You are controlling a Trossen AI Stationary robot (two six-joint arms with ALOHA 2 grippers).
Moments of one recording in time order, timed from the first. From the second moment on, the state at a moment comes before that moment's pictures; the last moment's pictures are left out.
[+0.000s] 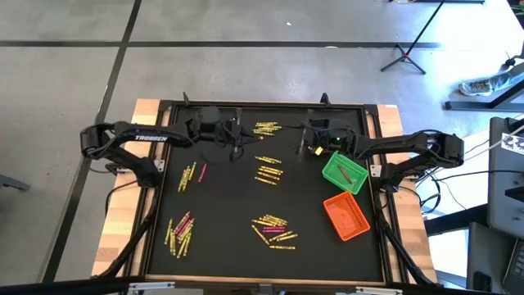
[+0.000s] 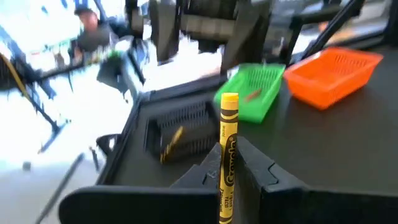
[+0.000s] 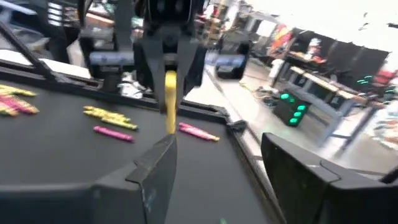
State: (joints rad) left arm 0.37 1.39 0.72 0.45 0.31 0.35; right arm -0.28 1.36 0.59 0.73 -0.10 -0.34
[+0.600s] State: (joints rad) left arm 0.27 1.54 0.72 0.87 0.22 0.25; right arm -0.28 1.62 0.69 0.93 -0.34 -0.26
